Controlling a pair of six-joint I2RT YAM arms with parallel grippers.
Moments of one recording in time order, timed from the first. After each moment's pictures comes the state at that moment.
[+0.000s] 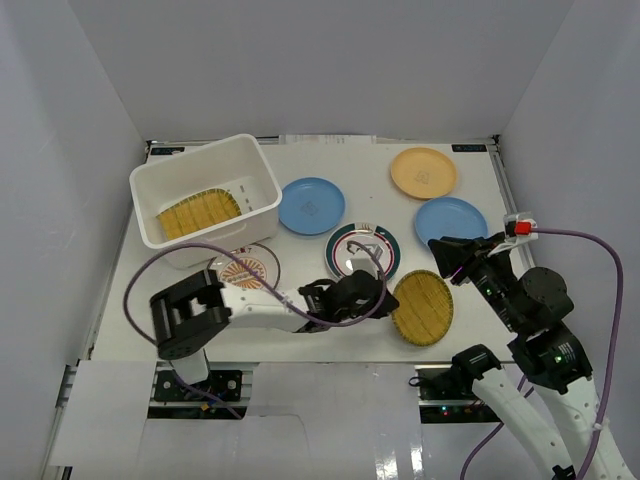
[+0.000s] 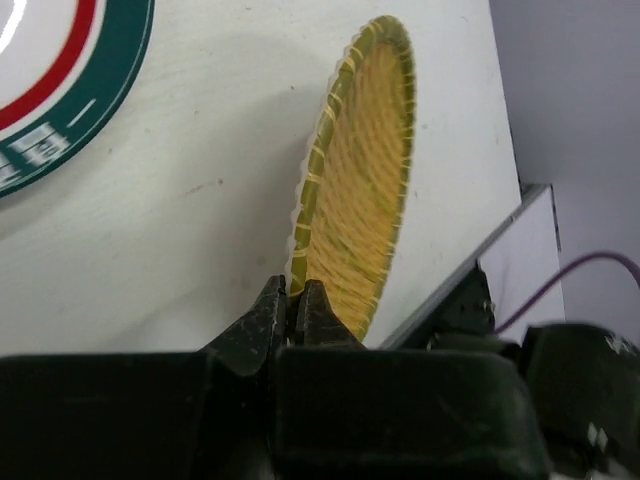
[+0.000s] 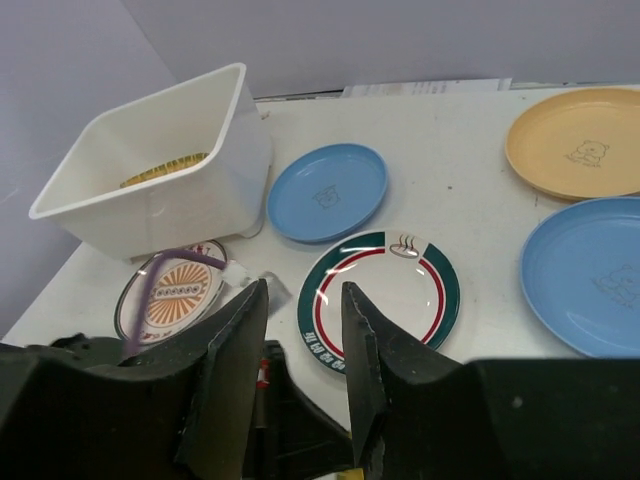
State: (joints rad) left arm -1.23 1.84 1.01 0.32 -0.23 -1.00; right arm 0.47 0.36 0.78 -0.43 -0.02 0.36
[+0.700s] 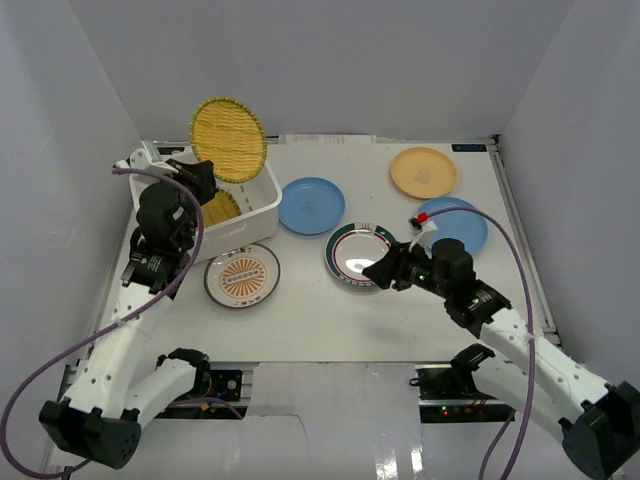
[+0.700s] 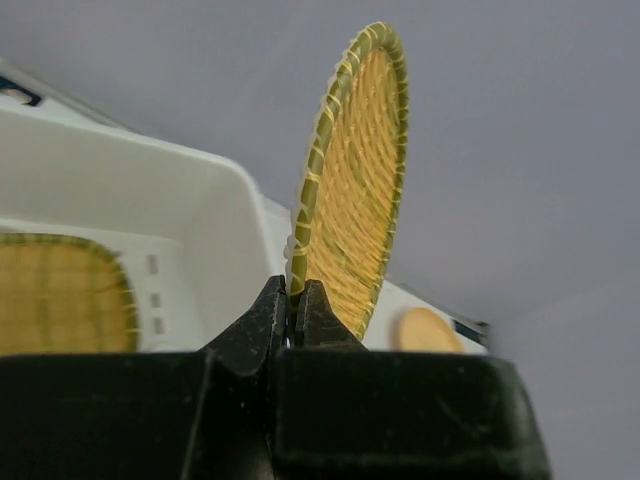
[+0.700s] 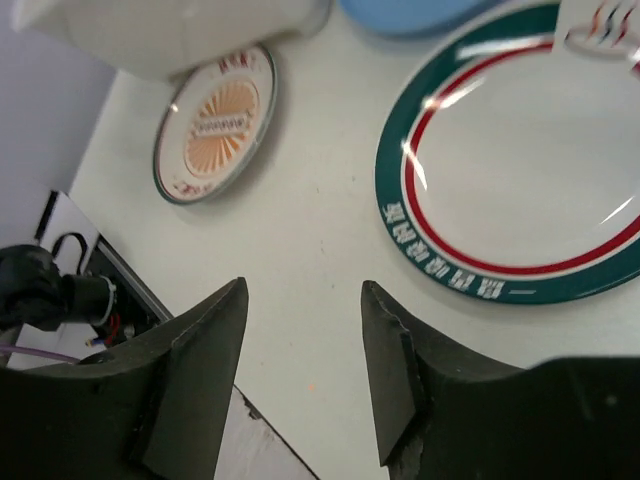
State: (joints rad) left arm -0.37 0.89 1.02 -0.06 -0.39 -0.63; right arm 0.53 0.71 0.52 -0.10 -0.32 0.54
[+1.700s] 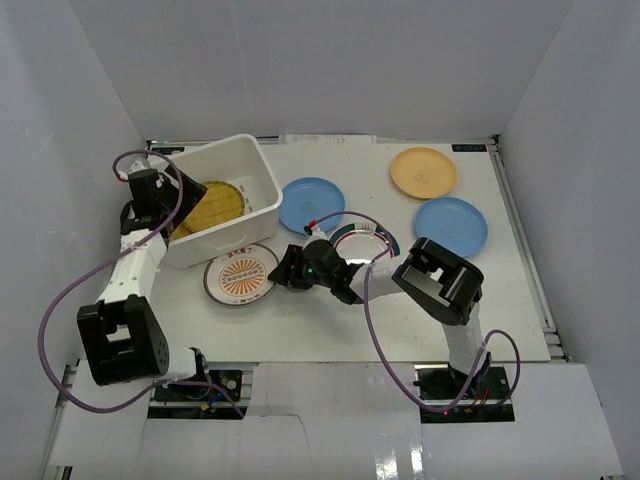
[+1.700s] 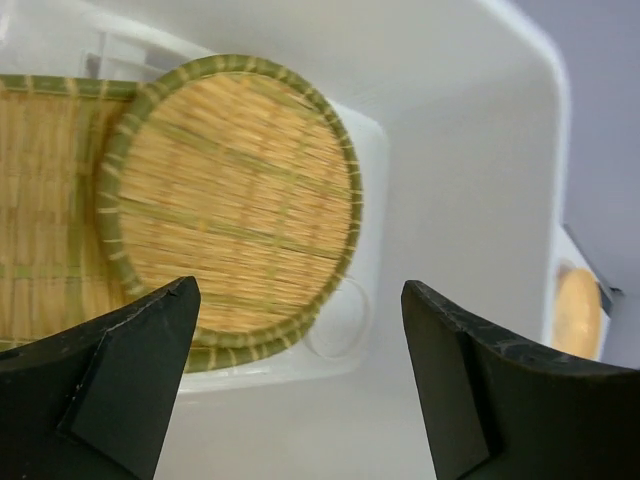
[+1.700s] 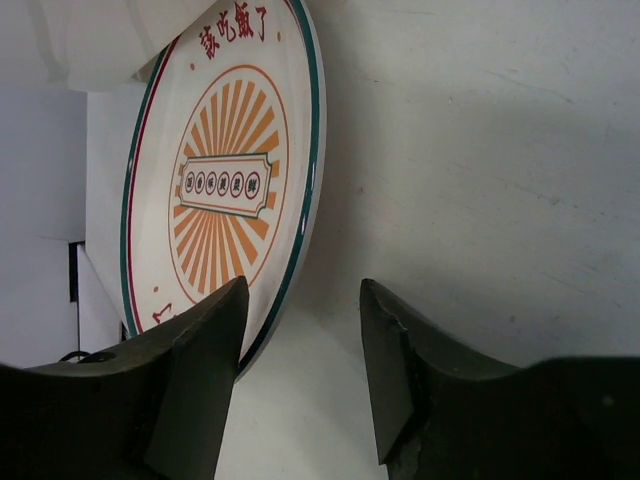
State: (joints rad) left arm 0.16 1.39 0.99 -0.17 0.09 -0.69; right arm 1.00 1.98 0.95 0.55 -0.05 0.97
